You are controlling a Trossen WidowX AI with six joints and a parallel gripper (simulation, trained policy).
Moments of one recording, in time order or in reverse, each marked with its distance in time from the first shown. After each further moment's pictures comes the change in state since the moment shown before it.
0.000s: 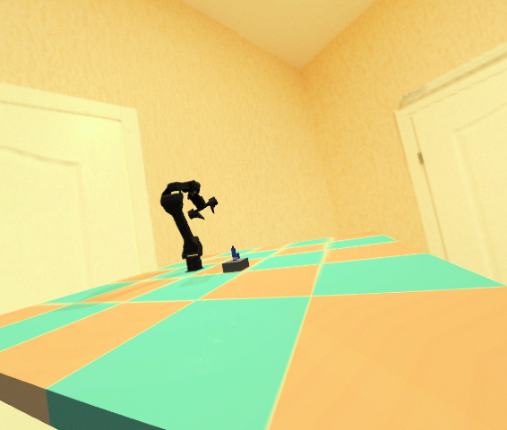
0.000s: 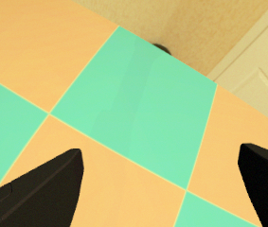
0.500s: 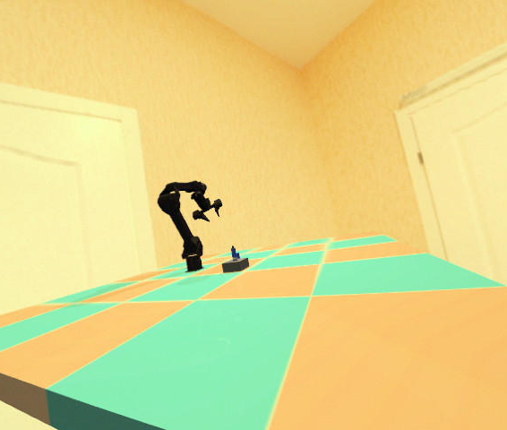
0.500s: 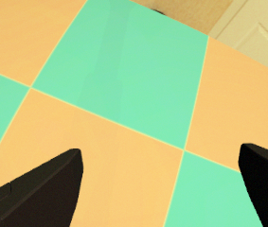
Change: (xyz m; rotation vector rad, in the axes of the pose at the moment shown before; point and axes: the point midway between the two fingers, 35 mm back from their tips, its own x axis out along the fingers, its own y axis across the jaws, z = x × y) arm 0.010 -0.020 -0.029 0.115 0.132 -0.017
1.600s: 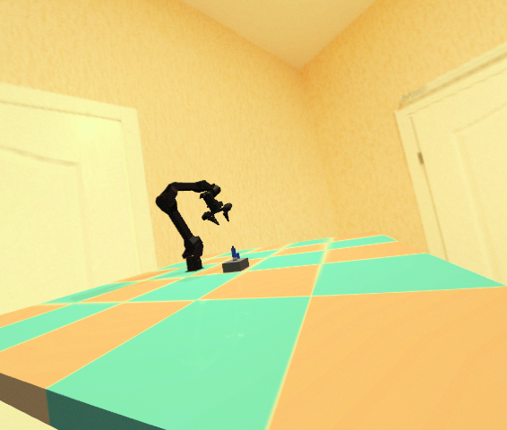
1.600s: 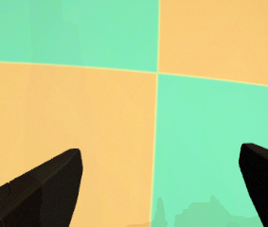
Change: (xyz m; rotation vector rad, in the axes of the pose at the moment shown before) arm 0.018 -0.048 -0.055 0.287 0.242 -0.030
